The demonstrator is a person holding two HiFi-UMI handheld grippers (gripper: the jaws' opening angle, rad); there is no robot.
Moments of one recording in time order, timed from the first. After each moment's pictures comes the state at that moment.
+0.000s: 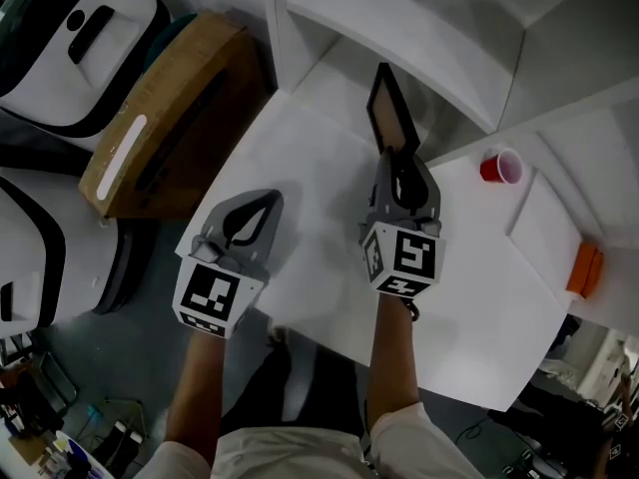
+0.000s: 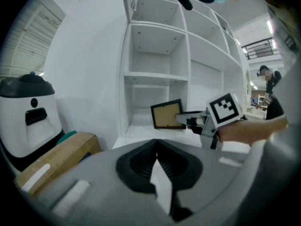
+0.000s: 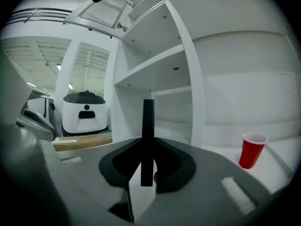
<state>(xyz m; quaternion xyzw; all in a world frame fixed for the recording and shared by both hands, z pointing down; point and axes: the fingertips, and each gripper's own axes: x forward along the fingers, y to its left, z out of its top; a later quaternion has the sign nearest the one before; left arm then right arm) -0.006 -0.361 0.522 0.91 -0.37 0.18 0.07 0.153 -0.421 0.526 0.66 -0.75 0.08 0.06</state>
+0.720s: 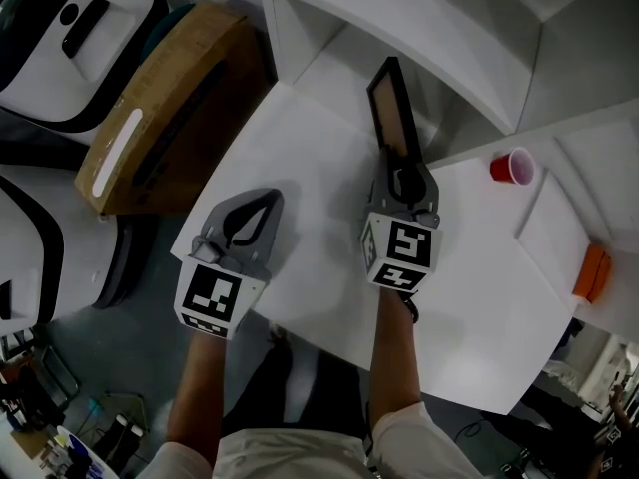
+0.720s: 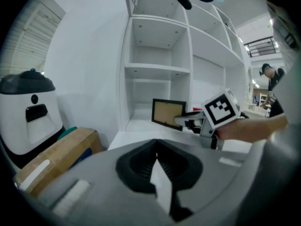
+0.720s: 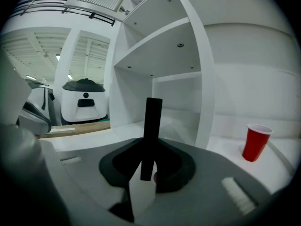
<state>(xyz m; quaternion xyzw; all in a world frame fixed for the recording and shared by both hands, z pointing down) -0.006 -0.367 0.548 0.90 -0.38 0.20 0.08 0.151 -0.433 0.568 0.65 -0.74 0.10 0.12</state>
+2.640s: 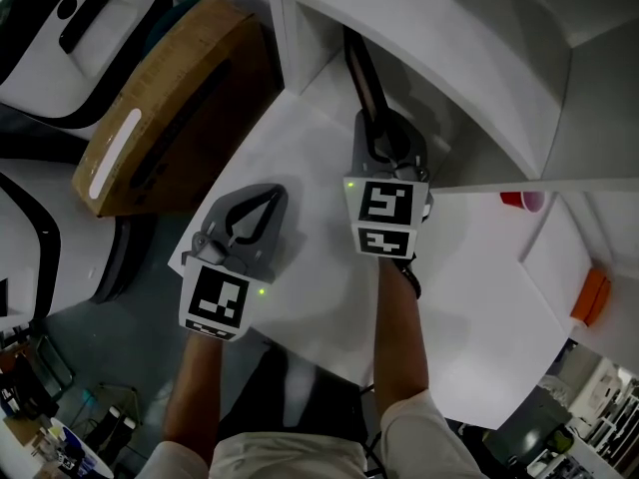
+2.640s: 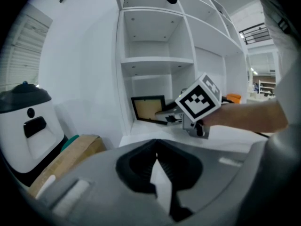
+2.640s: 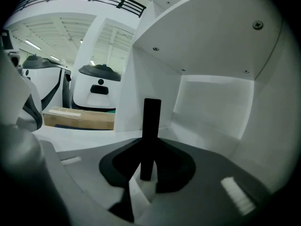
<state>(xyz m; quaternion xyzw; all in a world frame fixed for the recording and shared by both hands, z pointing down) -0.006 -0.405 0.556 0.89 -0.38 0.24 0.04 0.097 -0.520 0.567 0.57 -0.79 0.02 0.21</state>
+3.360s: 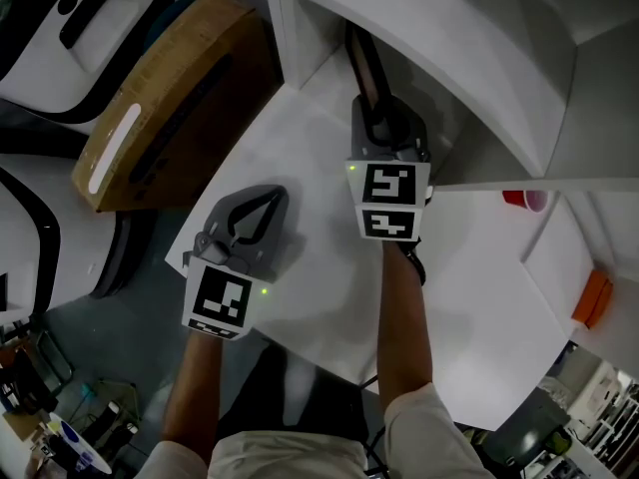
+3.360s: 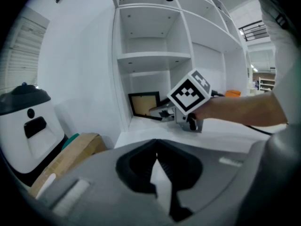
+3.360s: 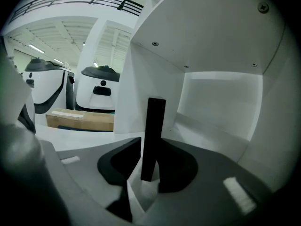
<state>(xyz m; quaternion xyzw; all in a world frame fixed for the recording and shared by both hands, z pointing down) -0.002 -0.399 0.568 0.89 -0.38 0.25 0.03 0.093 -0.535 0.571 0.55 -0.81 0.03 0.20</state>
